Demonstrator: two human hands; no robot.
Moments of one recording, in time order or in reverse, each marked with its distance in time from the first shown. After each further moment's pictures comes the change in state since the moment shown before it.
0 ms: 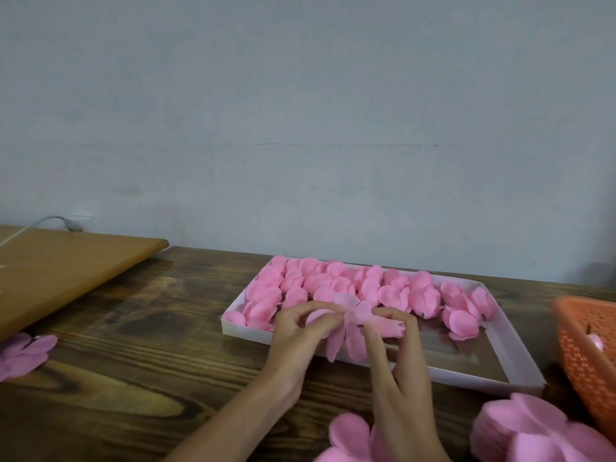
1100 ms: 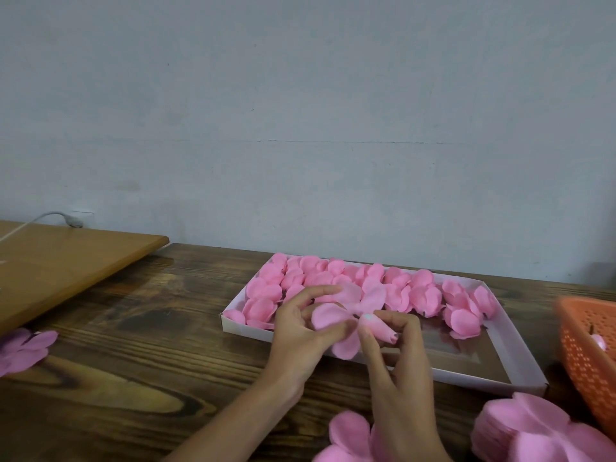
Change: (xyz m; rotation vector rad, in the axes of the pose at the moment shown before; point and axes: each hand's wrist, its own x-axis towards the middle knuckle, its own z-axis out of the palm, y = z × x) left_hand -0.004 0.007 0.005 -0.007 0.014 0.140; right_hand -0.001 0.007 0.001 -0.033 0.055 -0.020
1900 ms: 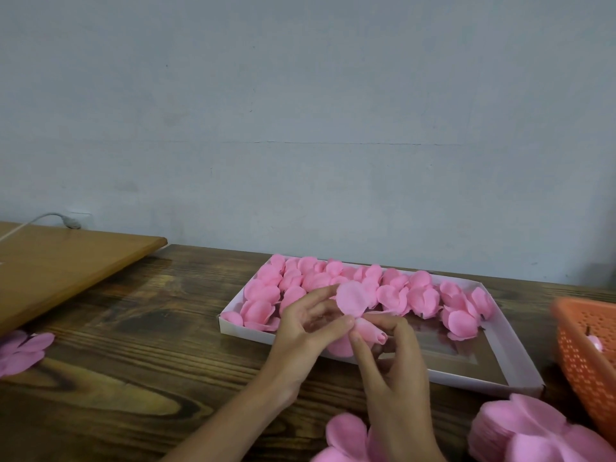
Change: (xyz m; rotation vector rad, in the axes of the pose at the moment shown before) left_hand -0.001 0.008 0.001 -0.081 -0.184 -0.009; right_hand 0.002 0.006 -0.002 -0.087 -0.034 -0.044
